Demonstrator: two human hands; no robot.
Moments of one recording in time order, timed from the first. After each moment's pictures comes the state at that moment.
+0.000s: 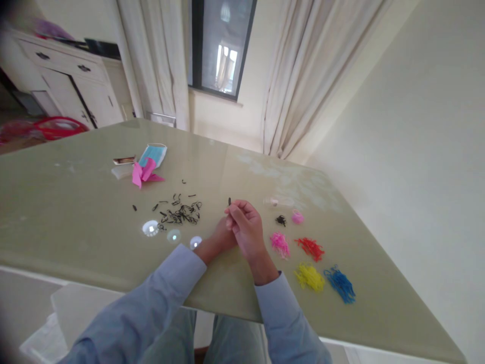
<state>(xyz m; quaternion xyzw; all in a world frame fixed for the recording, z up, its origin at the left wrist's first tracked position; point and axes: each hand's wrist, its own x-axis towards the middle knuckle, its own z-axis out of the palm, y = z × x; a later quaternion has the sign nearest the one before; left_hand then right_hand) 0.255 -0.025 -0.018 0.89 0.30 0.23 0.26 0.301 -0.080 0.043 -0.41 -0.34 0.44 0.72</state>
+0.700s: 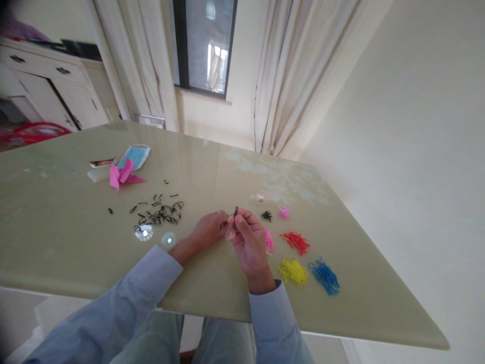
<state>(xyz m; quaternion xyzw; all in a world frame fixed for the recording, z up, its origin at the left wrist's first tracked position) 0.247 -0.023 -0.010 0.91 0.28 0.19 0.22 0.335 -0.128 0.035 -0.33 -0.28 0.47 0.77</state>
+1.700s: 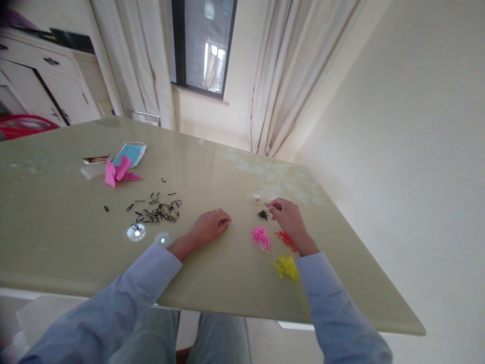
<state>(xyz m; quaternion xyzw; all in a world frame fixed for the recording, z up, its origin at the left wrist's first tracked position) 0.247 -0.019 -0.012 0.91 0.27 0.19 0.25 0.471 -0.129 0.072 -0.82 -0.48 0.11 0.31</state>
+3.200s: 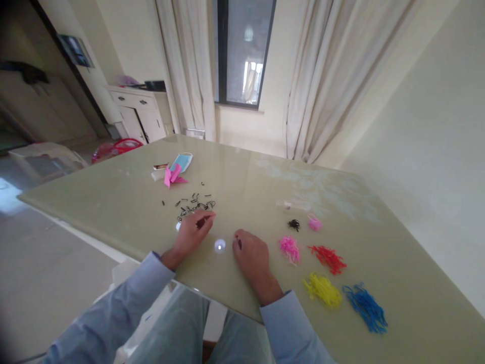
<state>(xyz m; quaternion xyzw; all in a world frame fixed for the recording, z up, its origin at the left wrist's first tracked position) 0.141 -0.037 0.002 0.77 0.43 0.42 0.23 0.318 -0.127 -0.002 -0.72 -0.66 0.07 0.20</state>
